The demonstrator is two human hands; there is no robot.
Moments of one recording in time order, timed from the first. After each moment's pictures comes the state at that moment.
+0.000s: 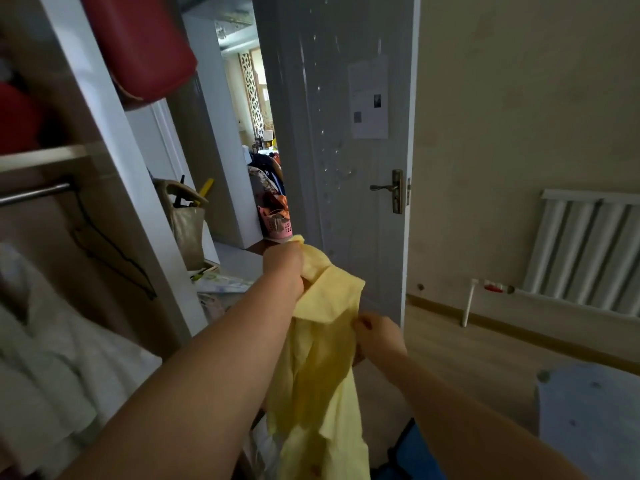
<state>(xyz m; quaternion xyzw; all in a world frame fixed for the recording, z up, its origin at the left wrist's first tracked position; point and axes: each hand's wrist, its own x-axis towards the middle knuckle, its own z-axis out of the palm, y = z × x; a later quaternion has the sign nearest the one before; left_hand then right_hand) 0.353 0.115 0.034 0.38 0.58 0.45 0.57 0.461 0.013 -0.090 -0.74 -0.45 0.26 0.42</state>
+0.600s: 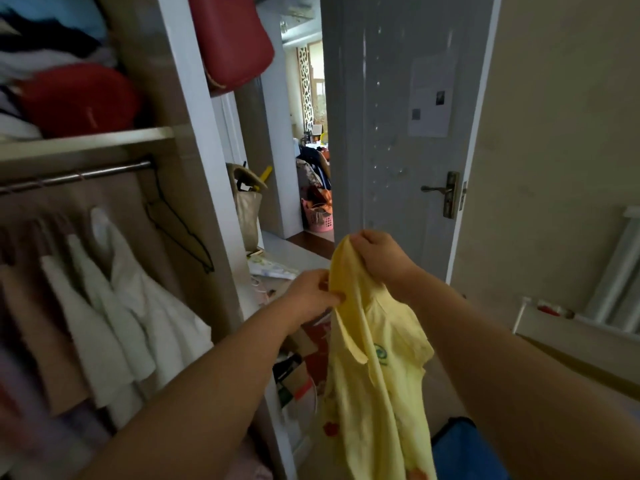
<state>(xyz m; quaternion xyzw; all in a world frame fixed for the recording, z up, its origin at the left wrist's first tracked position) 0.273 0.084 -0.007 0.73 0.51 0.24 0.39 0.414 0.051 0.036 -0.60 -0.55 0.30 0.49</state>
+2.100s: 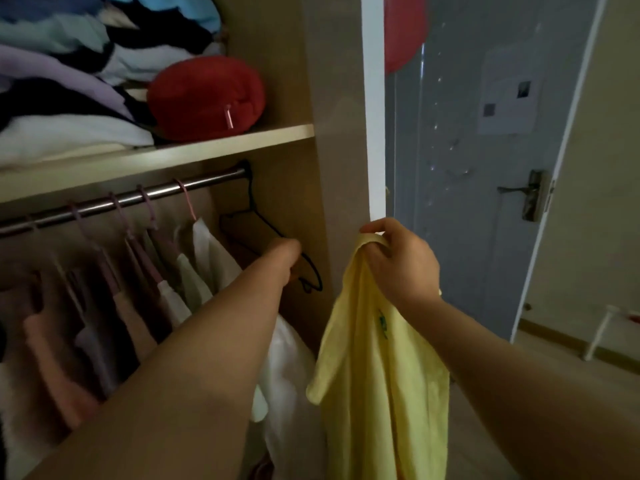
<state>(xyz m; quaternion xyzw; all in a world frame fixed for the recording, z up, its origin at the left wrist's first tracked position) 0.050 0.258 0.044 0.46 0.63 0.41 0.47 0.193 0.133 0.038 -0.64 -0.57 0.03 0.52</state>
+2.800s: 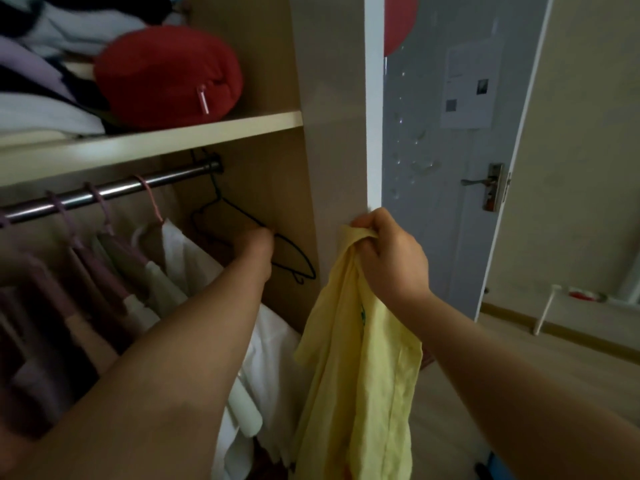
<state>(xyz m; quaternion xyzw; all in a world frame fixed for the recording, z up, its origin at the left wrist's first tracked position) 0.036 0.310 0.037 0.45 0.57 0.50 0.47 0.180 0.151 0.035 -0.66 -0.56 -0.02 0.50</state>
